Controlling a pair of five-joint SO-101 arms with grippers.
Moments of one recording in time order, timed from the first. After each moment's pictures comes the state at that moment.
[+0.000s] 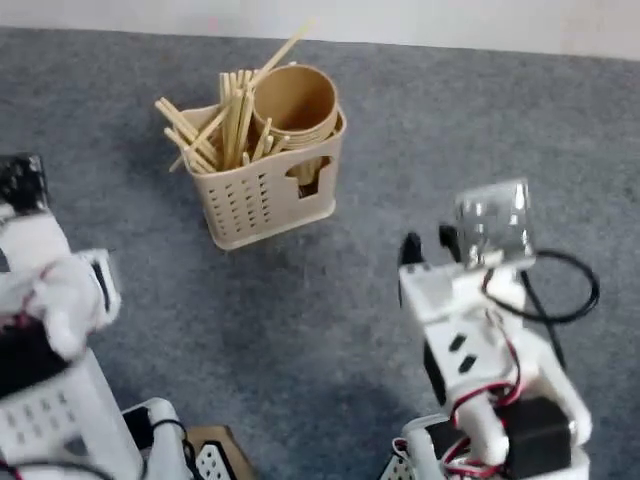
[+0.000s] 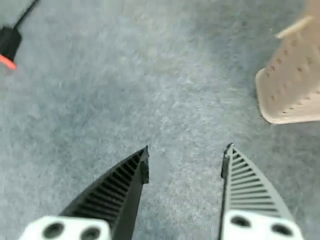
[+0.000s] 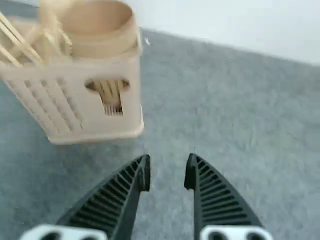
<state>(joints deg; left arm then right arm) -29.7 -64.0 34.0 86.3 -3.7 -18.7 -78.7 41.8 67.6 3.7</state>
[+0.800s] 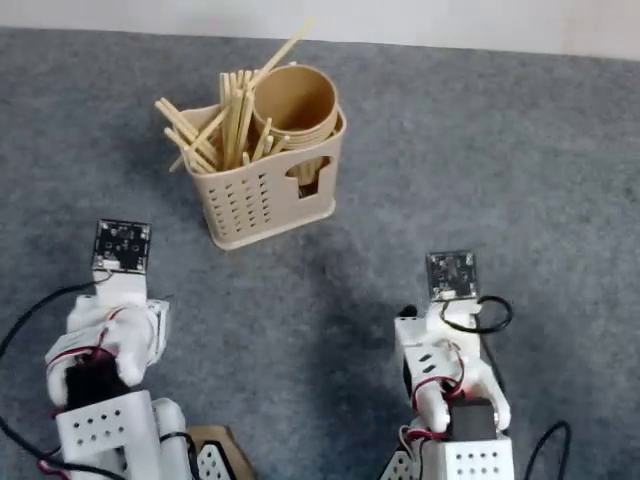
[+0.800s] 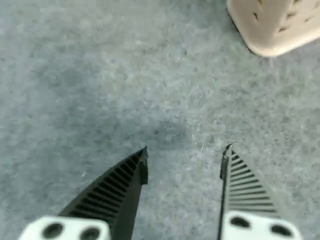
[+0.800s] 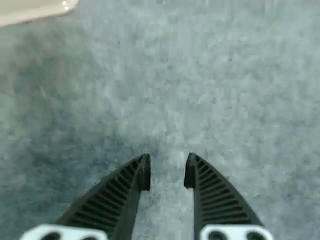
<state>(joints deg) -23.3 -79.3 78.7 62.3 -16.0 -9.8 -104.6 95.7 53.4 3.6</state>
